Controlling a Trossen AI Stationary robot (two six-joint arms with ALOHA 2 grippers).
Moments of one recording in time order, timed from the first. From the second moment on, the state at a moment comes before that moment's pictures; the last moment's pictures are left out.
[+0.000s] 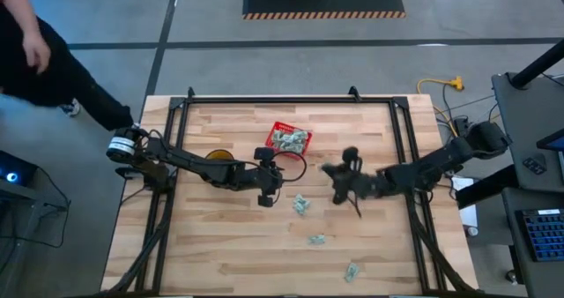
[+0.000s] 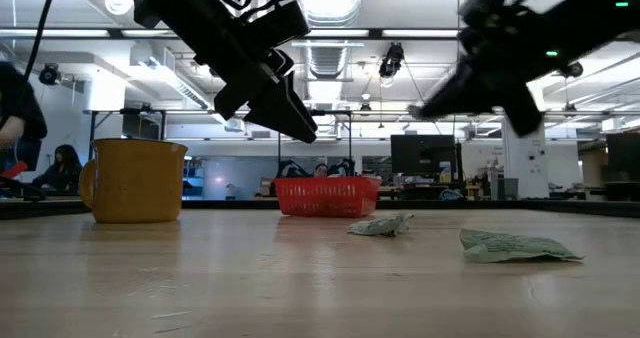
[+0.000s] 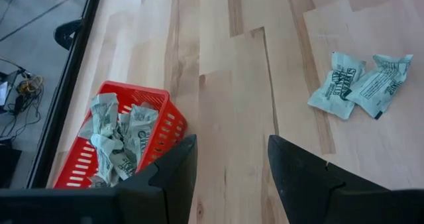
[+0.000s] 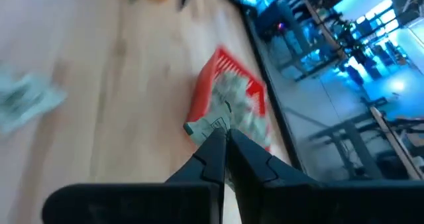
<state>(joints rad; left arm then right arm) -0.15 1.61 0.96 -0.06 -0.42 0.22 0.34 1.30 0.50 0.19 0.82 -0.29</state>
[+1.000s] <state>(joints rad) -0.15 1.60 0.96 -0.09 -0.49 0.22 -0.39 1.72 0.78 0.45 -0.11 -0.17</state>
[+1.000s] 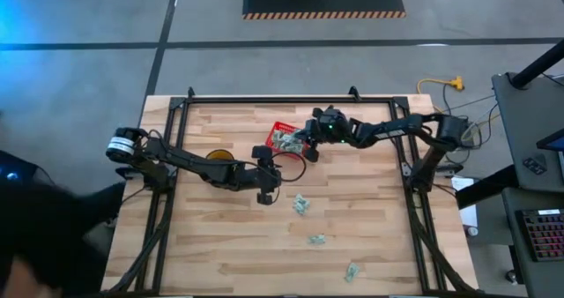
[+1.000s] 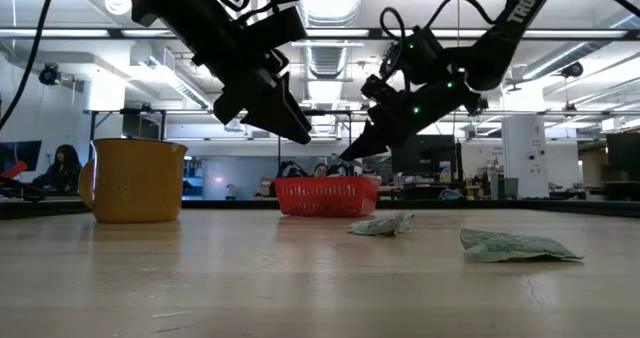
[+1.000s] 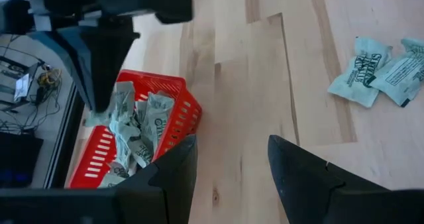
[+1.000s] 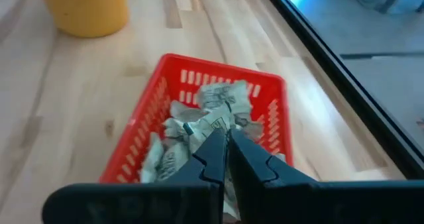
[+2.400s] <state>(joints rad) -0.15 1.86 0.96 0.31 -0.03 0.25 -0.19 1.18 0.56 -0.25 -0.27 -0.19</state>
